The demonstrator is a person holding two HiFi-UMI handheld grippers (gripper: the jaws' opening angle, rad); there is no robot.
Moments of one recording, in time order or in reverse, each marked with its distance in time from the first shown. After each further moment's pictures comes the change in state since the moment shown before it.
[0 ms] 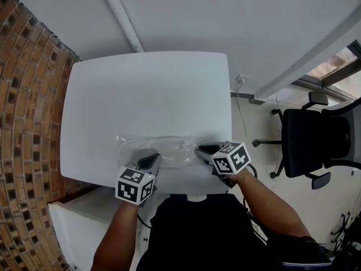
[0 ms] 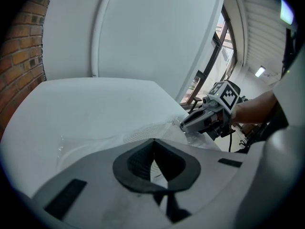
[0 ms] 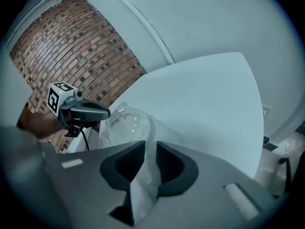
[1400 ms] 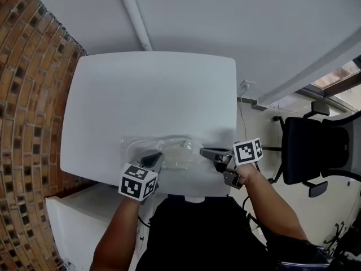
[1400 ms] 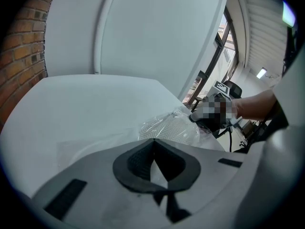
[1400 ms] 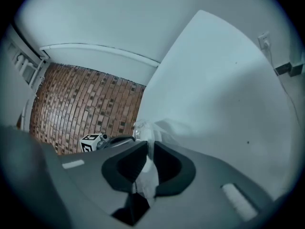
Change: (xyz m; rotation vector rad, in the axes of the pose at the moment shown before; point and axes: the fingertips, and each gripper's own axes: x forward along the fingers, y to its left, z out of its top) left arm 0.006 0.015 -0.009 -0.022 0.010 0.004; right arm -0.014 0.013 0.020 0.500 -0.108 0.389
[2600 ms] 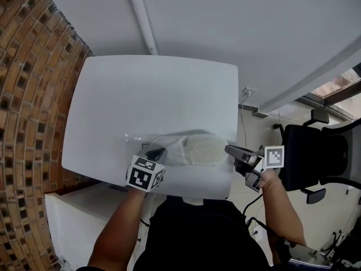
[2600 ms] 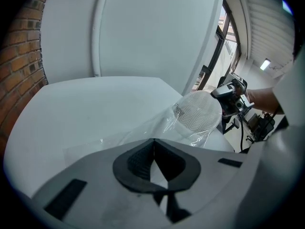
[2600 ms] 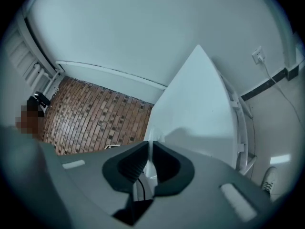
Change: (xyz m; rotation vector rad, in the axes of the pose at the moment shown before) left arm 0.015 0.010 0.011 0.046 0.032 0.064; right arm -0.089 0.020 0.036 -0.028 -0.190 0.063
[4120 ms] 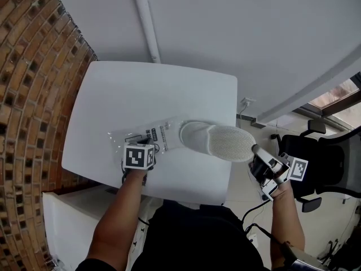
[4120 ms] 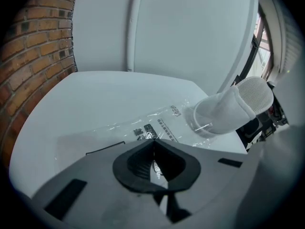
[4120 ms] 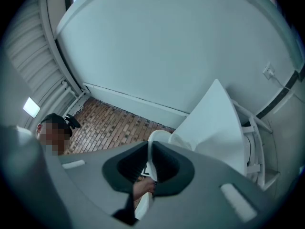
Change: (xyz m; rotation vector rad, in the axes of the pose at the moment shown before) left arm 0.007 0.084 0.016 -0.236 0.005 0.219; right arm -0.081 0.081 0.062 -0.054 -0.287 0.244
